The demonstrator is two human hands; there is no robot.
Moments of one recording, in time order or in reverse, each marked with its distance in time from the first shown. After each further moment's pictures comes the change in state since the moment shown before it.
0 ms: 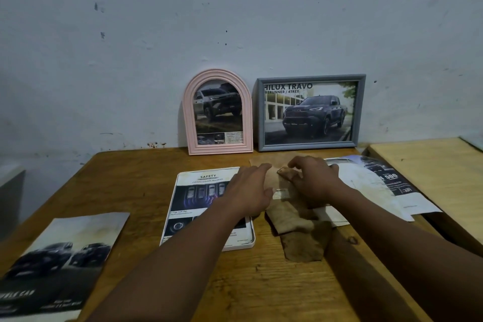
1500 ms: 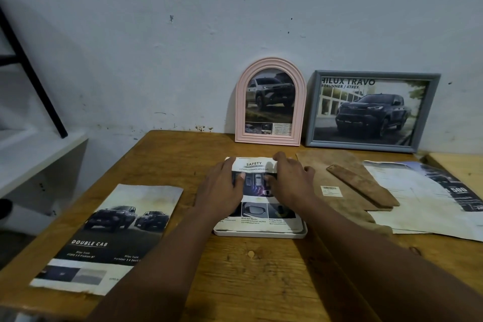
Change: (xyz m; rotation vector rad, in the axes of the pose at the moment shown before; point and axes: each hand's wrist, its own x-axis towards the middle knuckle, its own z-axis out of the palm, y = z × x) left_hand -0.079 -0.134 -0.016 -0.135 0.345 -0.300; right_hand -0.002 -0.134 0.084 0.009 0.080 -0.156
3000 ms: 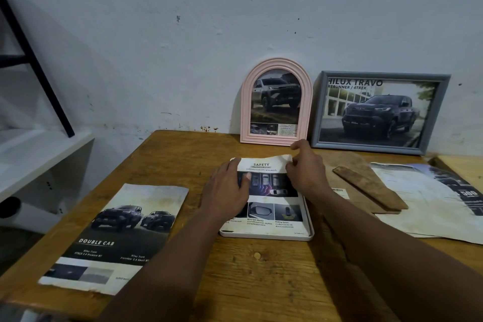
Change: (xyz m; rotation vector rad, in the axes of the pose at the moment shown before) left_hand -0.002 0.003 -0.005 -0.014 -0.015 -0.021; right_hand 0.021 0.016 -0.009 0.438 0.121 0.149
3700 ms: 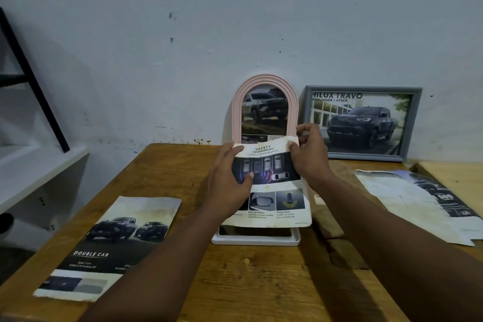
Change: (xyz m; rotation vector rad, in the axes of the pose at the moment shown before) left_hand -0.002 0.051 -0.027 -0.283 0.220 0.153; right_hand 0.015 -0.025 -0.052 0.487 0.100 -0.028
